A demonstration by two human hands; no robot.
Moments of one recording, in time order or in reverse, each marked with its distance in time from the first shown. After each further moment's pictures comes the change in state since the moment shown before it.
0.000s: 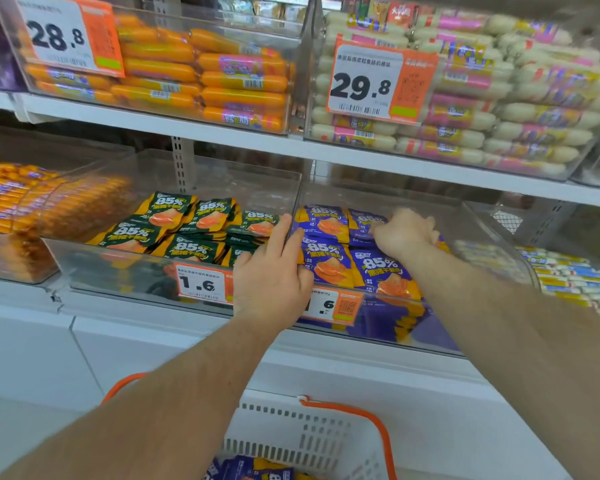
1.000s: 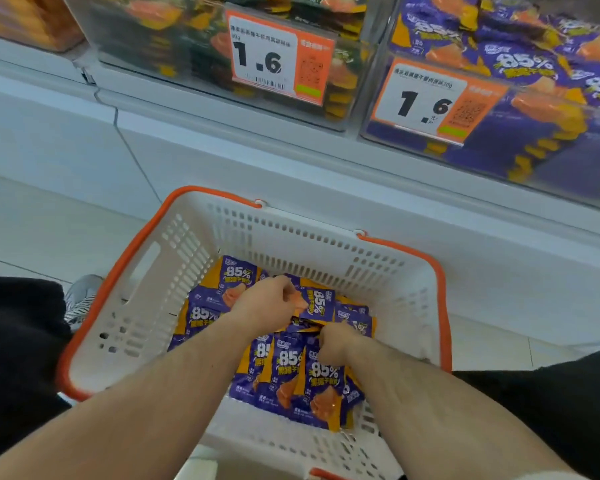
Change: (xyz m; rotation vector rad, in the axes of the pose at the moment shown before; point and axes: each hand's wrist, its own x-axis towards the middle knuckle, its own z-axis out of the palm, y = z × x) left_hand -0.246 -0.089 0.102 -0.372 -0.973 -0.463; right_hand -0.317 0.115 0.272 -0.443 -1.327 -0.336
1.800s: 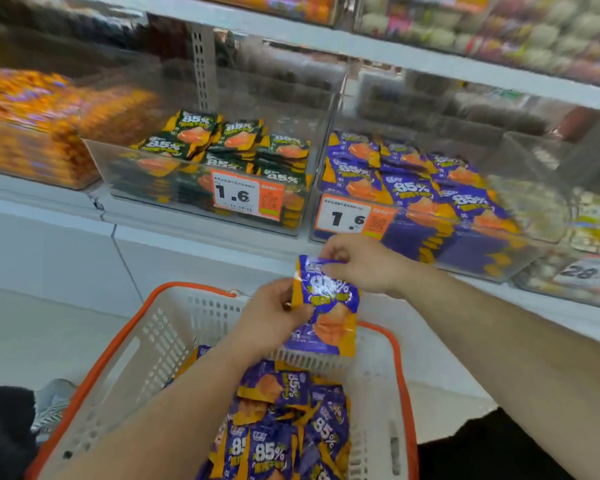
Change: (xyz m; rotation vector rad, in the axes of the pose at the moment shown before) left_hand -0.035 0.102 -0.082 -0.731 0.176 0.390; right_hand -0.183 0.007 -0.230 0.439 0.706 -0.438
